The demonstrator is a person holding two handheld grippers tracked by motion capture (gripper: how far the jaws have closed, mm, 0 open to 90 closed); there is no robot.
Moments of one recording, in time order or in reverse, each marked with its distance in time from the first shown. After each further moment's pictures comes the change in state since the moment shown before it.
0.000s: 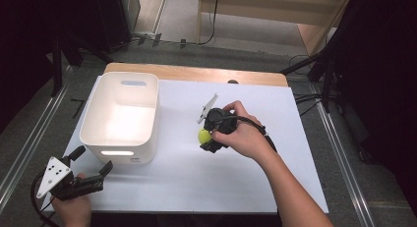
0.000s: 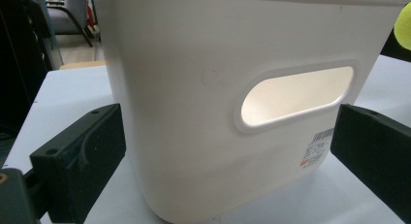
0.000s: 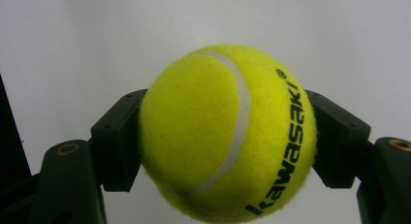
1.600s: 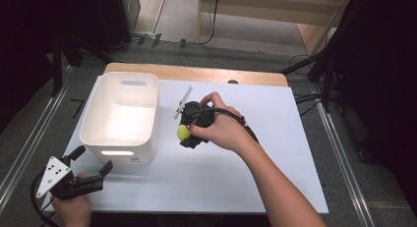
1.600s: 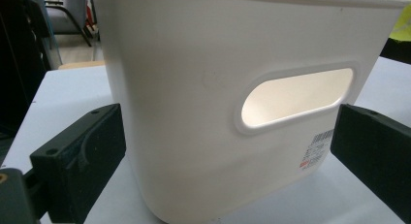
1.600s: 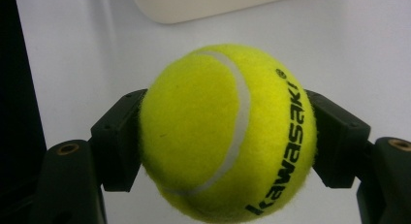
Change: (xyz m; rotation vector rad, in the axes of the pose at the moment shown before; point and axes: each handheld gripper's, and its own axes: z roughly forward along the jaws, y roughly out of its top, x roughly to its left) left arm 0.000 0.000 0.001 -0.007 -0.005 -0.007; right arm 0.012 0.056 0.000 -0.010 0.046 -0.059
